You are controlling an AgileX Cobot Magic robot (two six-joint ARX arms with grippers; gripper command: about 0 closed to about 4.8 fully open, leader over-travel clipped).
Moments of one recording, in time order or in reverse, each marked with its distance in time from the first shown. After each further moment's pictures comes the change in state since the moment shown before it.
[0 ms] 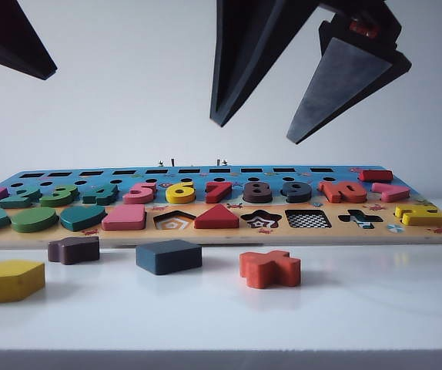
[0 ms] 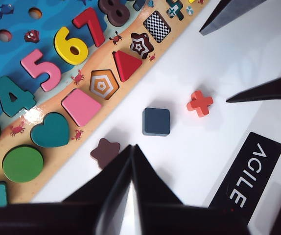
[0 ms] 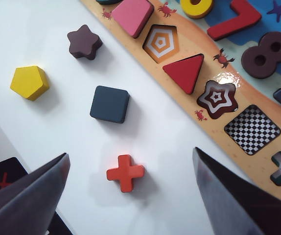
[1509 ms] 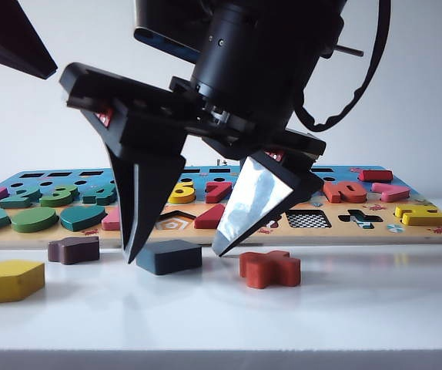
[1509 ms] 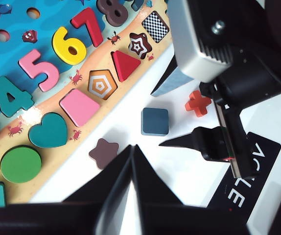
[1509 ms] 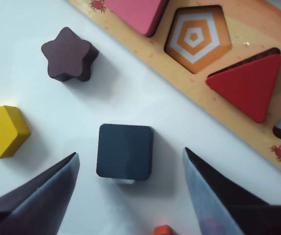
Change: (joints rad) left arm 0.001 0.000 0.000 0.000 0.006 -0.001; right arm 0.064 0.312 0.000 0.239 0.038 0.219
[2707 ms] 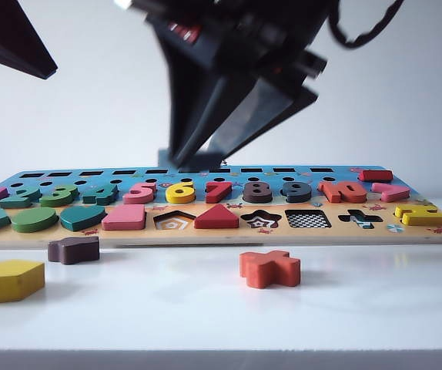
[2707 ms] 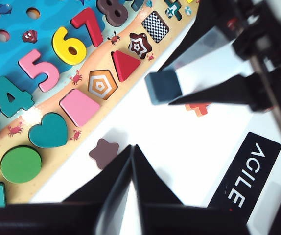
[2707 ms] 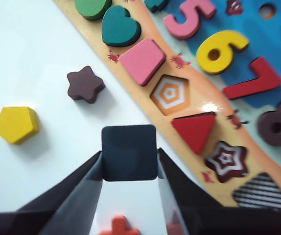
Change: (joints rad) left arm 0.000 0.000 0.000 0.000 0.000 0.001; right arm -0.023 -0.175 0.001 -0.024 0.050 -0.299
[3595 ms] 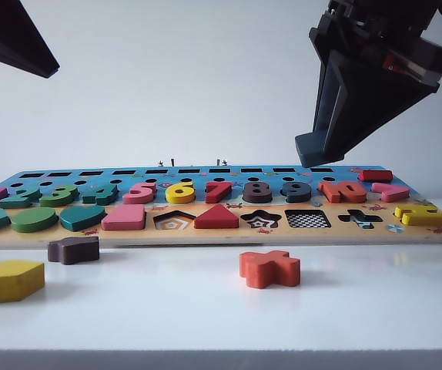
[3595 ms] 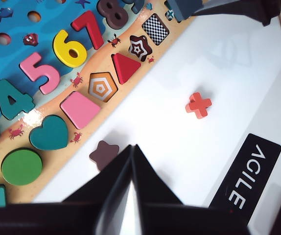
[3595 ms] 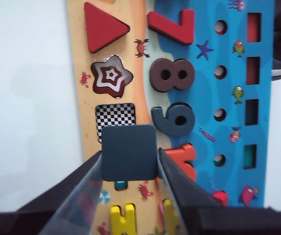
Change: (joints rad) left arm 0.000 0.000 0.000 0.008 0.000 0.000; right arm -0.220 -0.113 0.000 -0.206 0.082 -0.925
